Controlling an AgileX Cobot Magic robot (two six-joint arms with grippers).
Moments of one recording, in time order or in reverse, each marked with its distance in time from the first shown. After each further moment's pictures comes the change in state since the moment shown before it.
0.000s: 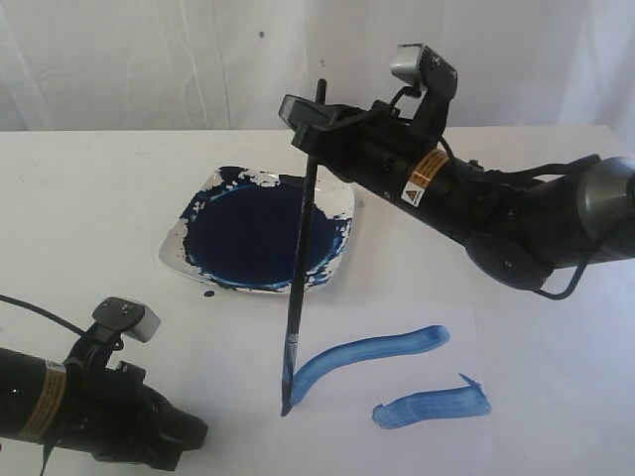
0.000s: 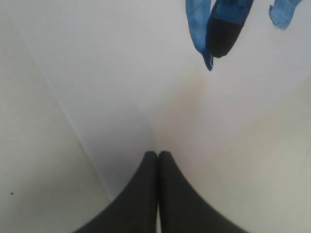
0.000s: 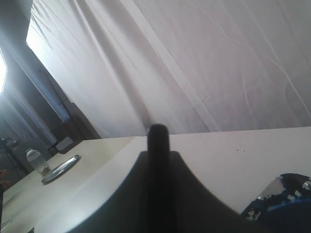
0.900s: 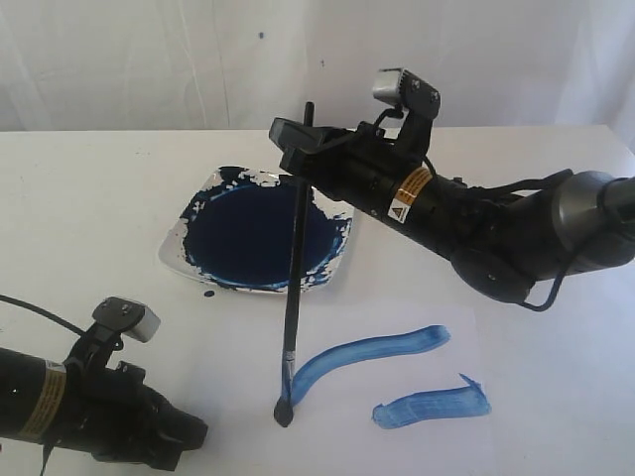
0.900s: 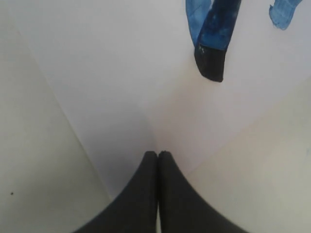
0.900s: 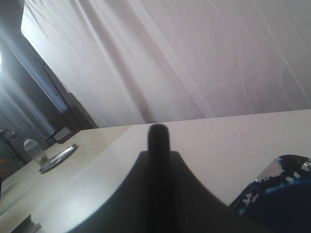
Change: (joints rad) left arm 0.000 0.000 0.000 0.000 0.000 0.000; right arm 0.027 0.050 0.000 0.012 -0.007 -0.031
